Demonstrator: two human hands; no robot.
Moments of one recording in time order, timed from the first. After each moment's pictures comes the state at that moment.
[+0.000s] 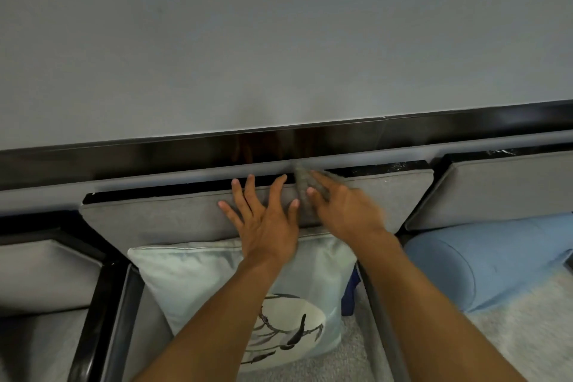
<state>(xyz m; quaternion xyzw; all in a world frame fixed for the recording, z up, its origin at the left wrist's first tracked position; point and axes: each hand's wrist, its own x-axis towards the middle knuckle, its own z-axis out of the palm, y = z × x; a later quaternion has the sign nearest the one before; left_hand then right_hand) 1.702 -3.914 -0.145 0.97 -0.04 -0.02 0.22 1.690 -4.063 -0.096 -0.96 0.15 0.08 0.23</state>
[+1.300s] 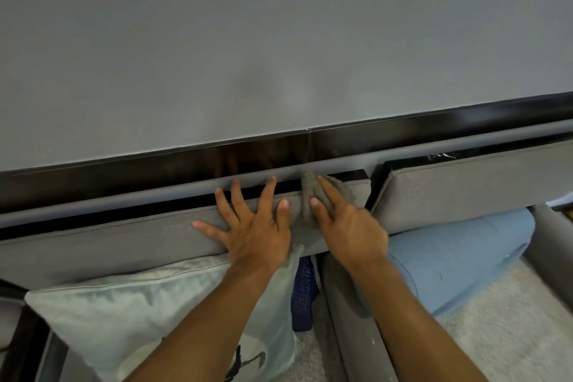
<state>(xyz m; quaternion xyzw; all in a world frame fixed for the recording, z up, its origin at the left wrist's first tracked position) 1.706 -4.029 -0.142 0.98 -0.01 -0.05 0.18 1.664 -4.178 -0.113 -0.95 0.21 0.02 0.23</state>
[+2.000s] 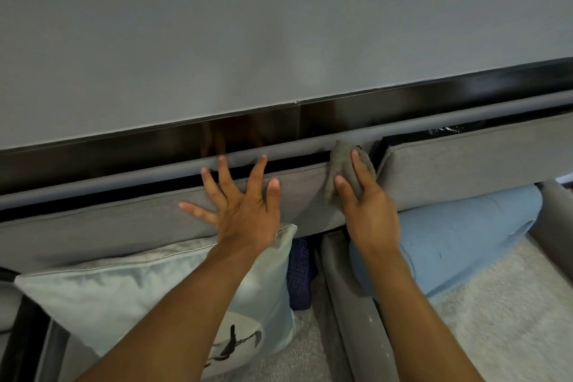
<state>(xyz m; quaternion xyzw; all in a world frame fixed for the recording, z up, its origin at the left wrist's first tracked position) 1.708 -4.028 -0.146 0.99 -0.02 -0.05 0.16 1.645 -4.208 -0.138 -0.86 0.26 -0.11 0.43</state>
